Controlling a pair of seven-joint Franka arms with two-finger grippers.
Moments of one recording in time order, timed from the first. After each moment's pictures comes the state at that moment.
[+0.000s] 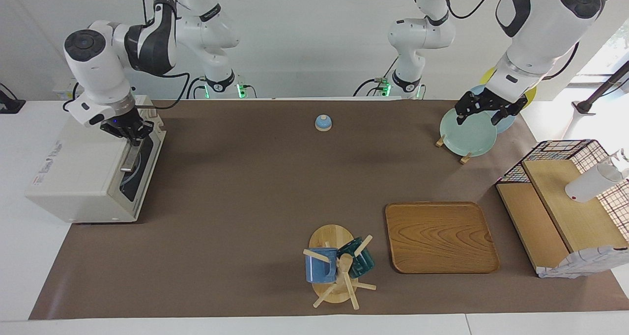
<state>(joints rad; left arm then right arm) -0.11 -0.01 0.01 -1.65 -0.02 1.57 0.00 -0.12 -0.10 -0.02 -2.09 -0.22 1.93 -0.13</state>
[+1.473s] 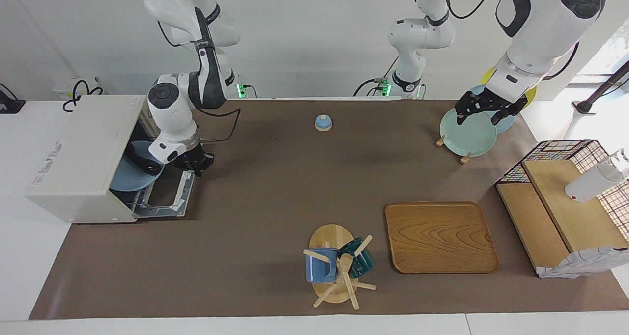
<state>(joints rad) -0.11 -0.01 0.01 -1.65 -0.02 1.57 0.00 0.04 0.05 0.00 -2.30 -0.08 2.35 0.01</state>
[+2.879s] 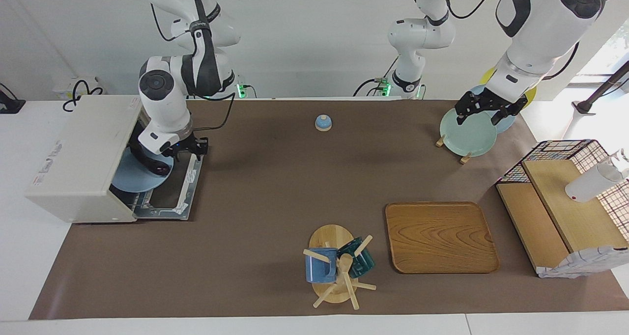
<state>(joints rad) -0.11 -0.01 0.01 -1.65 -0.02 1.57 0.00 0.02 -0.02 -0.01 -2.17 -0.17 2.01 -0.07</state>
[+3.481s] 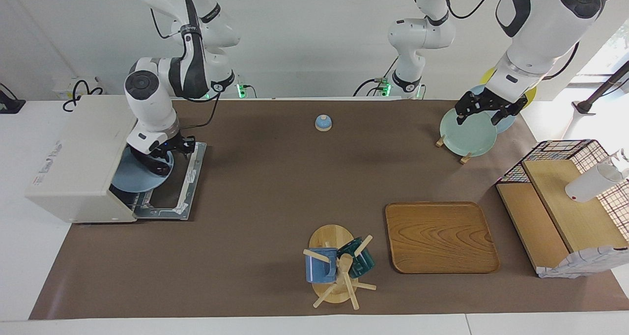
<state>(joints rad) -0.11 -0.01 0.01 -1.65 -0.02 1.57 0.00 -0.03 -0.03 -0.01 -2.26 -0.18 2.12 -0.19</state>
